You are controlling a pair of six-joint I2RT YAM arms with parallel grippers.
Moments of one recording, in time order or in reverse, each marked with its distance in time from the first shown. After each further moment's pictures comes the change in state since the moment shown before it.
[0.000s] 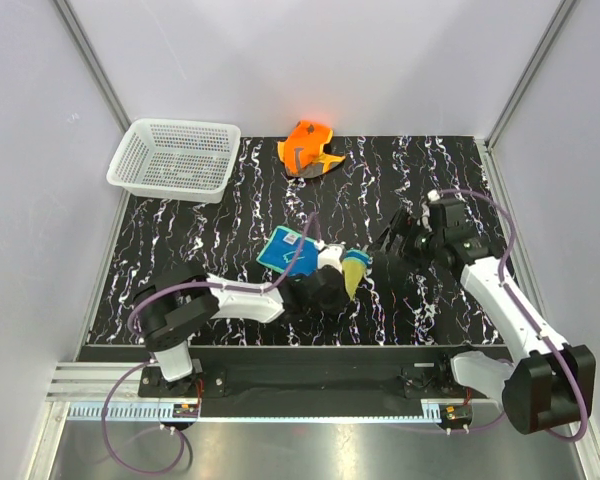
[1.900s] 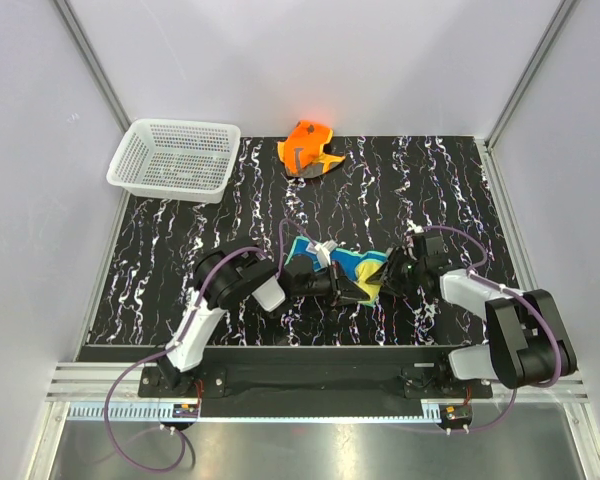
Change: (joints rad) left arm 0.262 0.462 -0.073 1.034 0.811 -0.611; right arm 0.003 0.222 -0.395 0.534 -0.079 0.101
